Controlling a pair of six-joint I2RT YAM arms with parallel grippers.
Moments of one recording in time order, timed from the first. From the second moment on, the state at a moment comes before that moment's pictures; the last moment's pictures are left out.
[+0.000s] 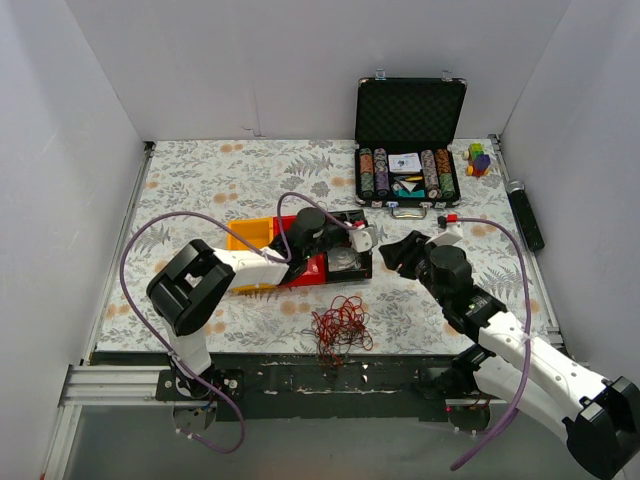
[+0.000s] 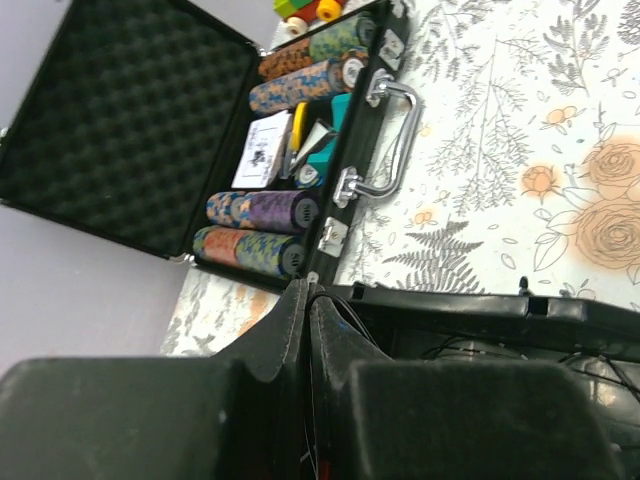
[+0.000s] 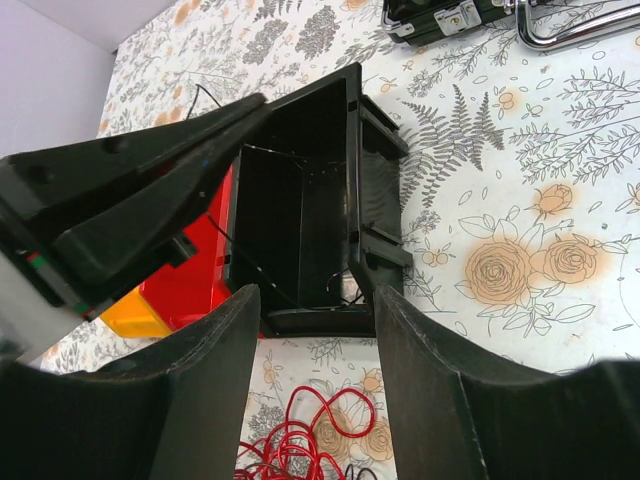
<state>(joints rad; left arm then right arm) -0.80 1.78 0.91 0.78 0.20 0.80 0.63 0.79 0.43 0.05 0.20 0.77</state>
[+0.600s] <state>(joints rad) -0.80 1.80 1.07 0.17 0.34 0.80 0.63 0.80 0.42 0.05 0.18 0.78</state>
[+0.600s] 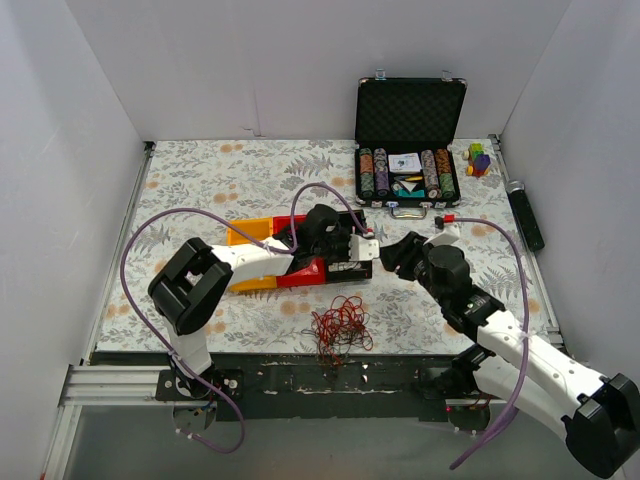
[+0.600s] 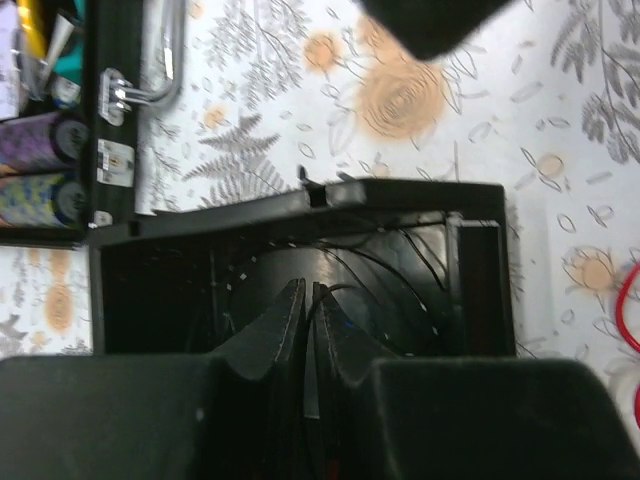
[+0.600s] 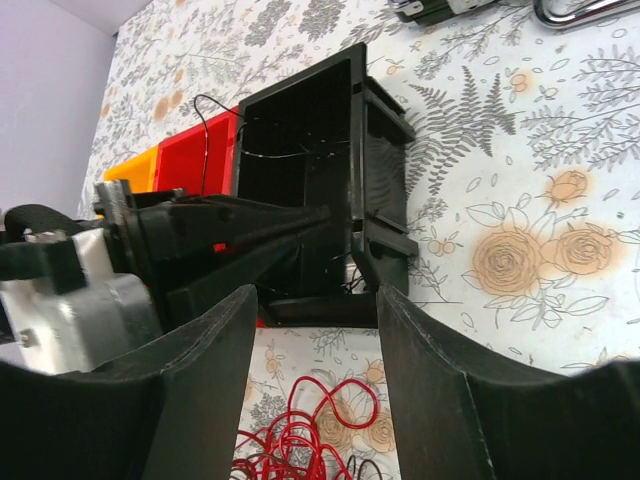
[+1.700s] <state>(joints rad) -0.74 1.63 1.15 -0.24 0.41 0.99 0.63 1.10 0.52 0.25 -0.02 0.78</state>
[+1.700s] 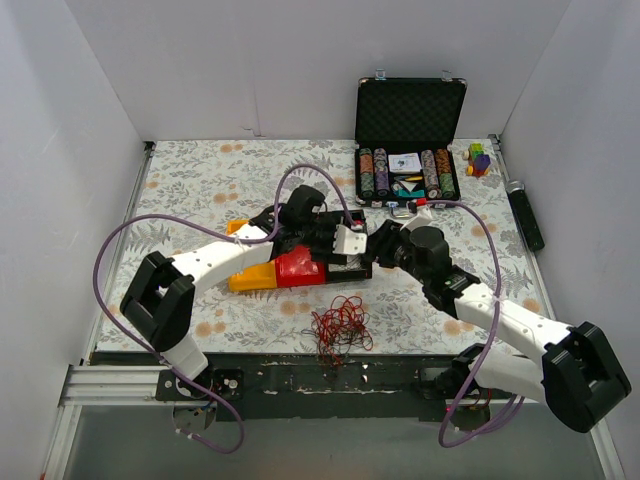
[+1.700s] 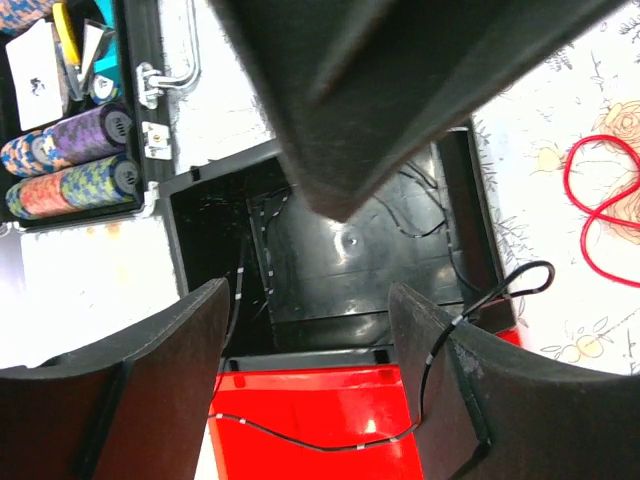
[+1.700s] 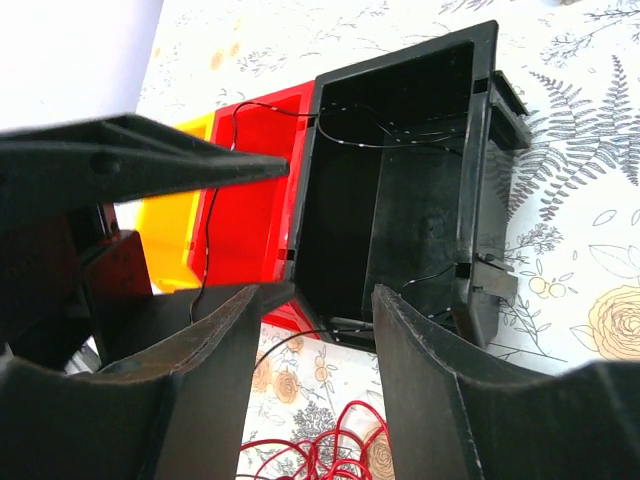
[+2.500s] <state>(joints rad) -0.66 1.77 1.45 -0.56 0.49 1.11 0.72 1.08 0.52 0.29 -0.10 0.64</state>
